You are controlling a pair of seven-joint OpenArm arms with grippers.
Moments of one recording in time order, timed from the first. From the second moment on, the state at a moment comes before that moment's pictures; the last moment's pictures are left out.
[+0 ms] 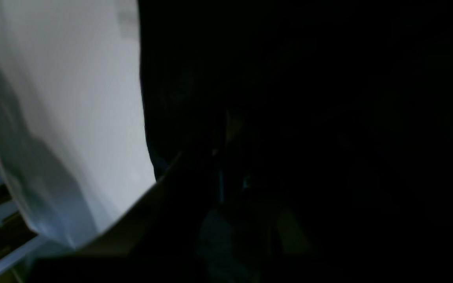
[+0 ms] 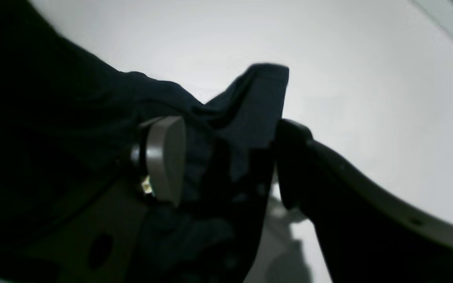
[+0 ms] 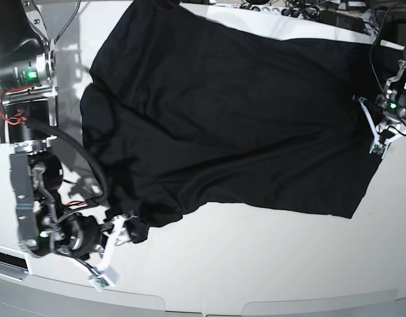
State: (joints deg) left arm 3.3 -46.1 23.7 71.4 -17.9 2.0 37.6; right arm 28.5 14.2 -7.3 75.9 24.8 29.6 -64.8
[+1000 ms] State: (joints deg) left arm 2.3 -48.3 24.3 95.4 -21.5 -18.1 37.8; right arm 2.1 13.5 -6.5 76.4 4.7 24.8 -49.3
